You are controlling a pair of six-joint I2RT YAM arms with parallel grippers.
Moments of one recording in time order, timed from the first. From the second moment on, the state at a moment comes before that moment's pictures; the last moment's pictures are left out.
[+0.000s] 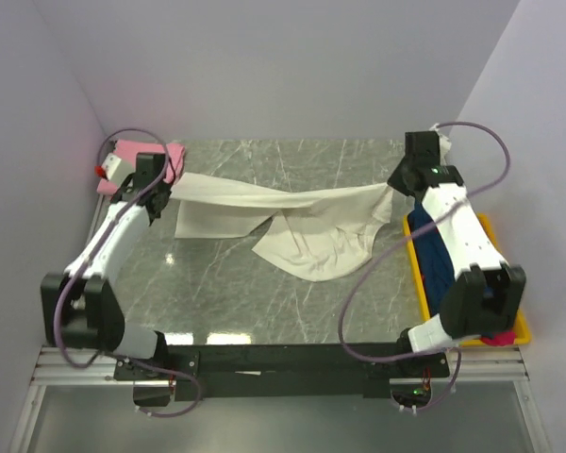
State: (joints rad) left arm -0.09 1.45 1.15 -0.47 -0.52 -1.07; right arm 0.07 1.52 1.38 -0.65 0.24 0.58
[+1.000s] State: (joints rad) left arm -0.06 1.29 0.82 -0.40 -0.48 -1.10; right arm 0.12 1.30 0.94 -0.50 0.12 0.64
